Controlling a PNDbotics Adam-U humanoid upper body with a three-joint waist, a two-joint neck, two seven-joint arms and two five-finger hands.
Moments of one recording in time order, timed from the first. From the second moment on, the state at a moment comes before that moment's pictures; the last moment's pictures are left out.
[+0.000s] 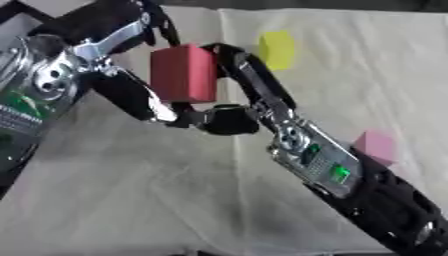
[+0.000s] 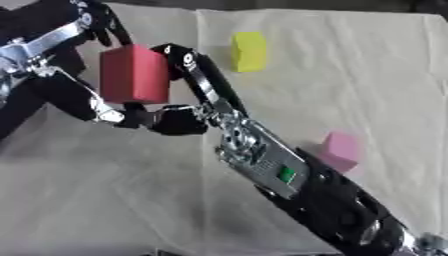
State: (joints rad) left arm -1.00 0.39 -0.61 -1.71 -0.64 0.40 -0.48; right arm -0.49 -0.41 0.54 -1.97 0.04 0.34 -0.33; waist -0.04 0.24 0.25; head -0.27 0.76
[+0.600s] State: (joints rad) left arm -1.00 0.39 -0.61 -1.77 -0.60 0.41 -0.54; right arm -0.48 -0.40 0.55 -1.97 0.04 0.36 -0.31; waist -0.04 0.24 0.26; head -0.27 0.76
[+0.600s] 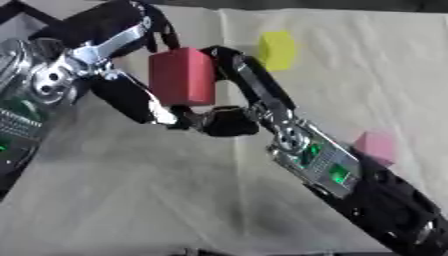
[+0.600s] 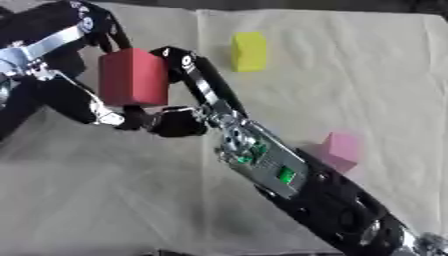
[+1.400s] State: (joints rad) left arm -1.00 0.41 -0.61 -1.83 -0.55 0.45 -0.62; right arm -0.48 -0.40 0.57 -1.98 0.05 0.37 -0.29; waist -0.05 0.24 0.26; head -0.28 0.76
